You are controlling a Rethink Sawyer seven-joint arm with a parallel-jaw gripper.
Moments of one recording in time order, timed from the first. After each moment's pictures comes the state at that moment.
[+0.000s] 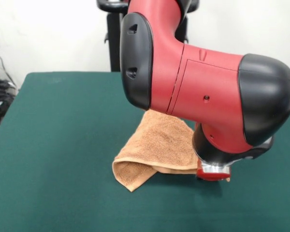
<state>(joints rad) 0.05 0.22 -0.66 0.43 0.56 1.48 3.15</state>
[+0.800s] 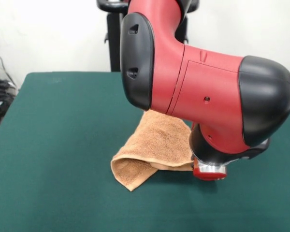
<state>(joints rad) 0.05 0.21 -0.66 0.43 0.53 1.48 3.15</state>
